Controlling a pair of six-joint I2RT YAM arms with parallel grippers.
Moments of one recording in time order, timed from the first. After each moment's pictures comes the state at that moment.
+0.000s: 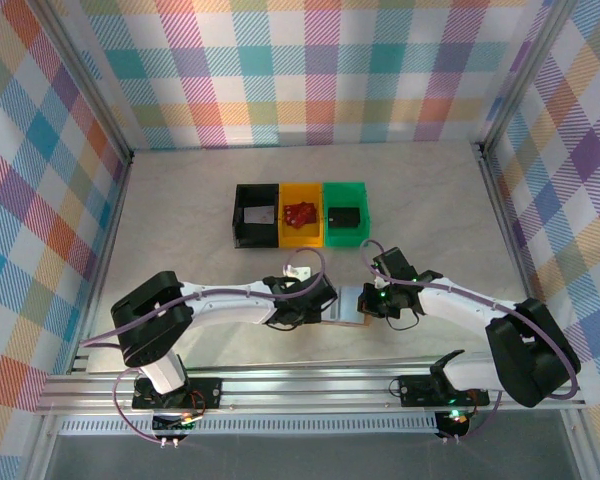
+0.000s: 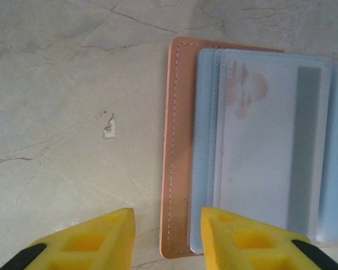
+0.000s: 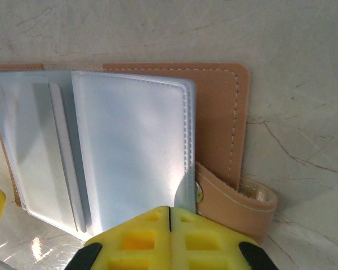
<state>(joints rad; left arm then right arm) -1.09 1.68 0.97 -0.49 -0.25 -1.05 0.54 1.30 0.54 -0.40 -0.31 0.70</state>
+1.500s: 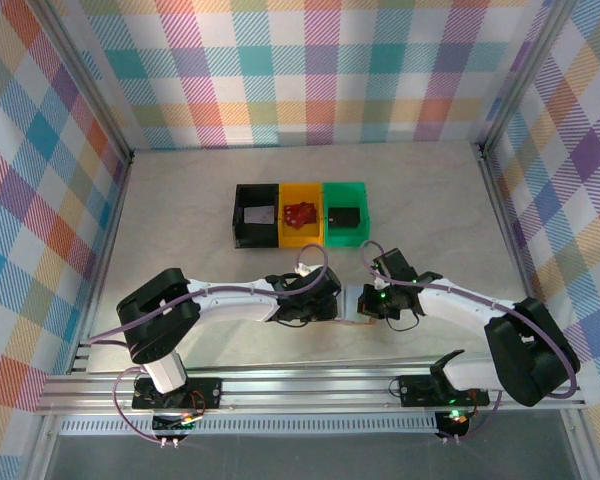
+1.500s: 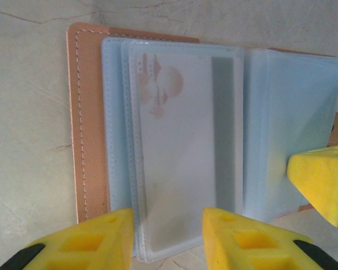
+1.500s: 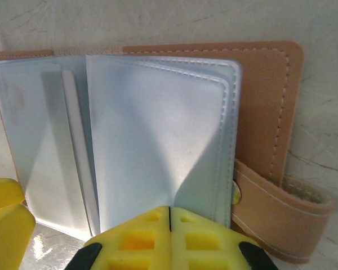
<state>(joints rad) -1.07 1.71 0.97 -0.31 -0.07 -1.04 0.54 1.30 0.52 -0.38 -0.32 0.70</state>
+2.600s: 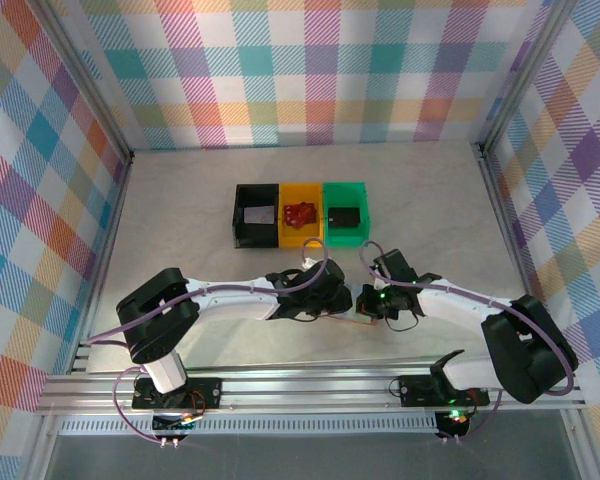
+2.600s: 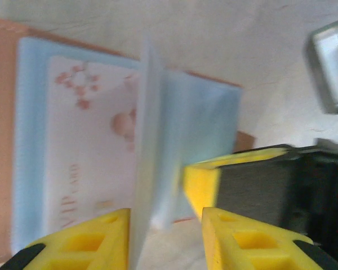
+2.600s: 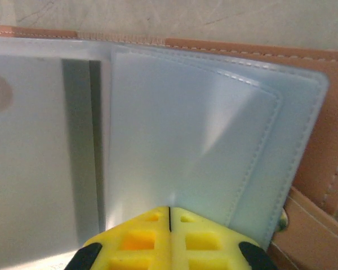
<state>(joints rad) -1.06 1.71 1.00 -0.15 0.01 -1.11 0.54 1.32 0.50 -0.32 -0.35 0.70</state>
